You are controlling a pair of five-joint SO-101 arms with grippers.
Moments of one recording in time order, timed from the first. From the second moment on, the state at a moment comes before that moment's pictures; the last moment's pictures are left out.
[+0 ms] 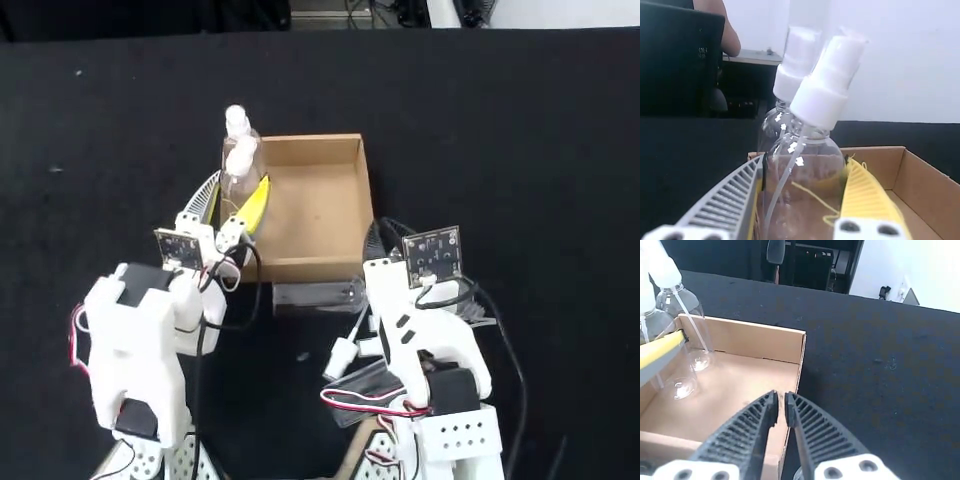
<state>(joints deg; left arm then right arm) 6.7 27.4 68.4 -94.0 5.2 -7.3 -94.9 90.8 34.1 5.6</state>
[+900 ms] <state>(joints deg) 6.5 30.2 66.9 -97.7 5.3 -7.3 -94.9 90.8 34.1 8.4</state>
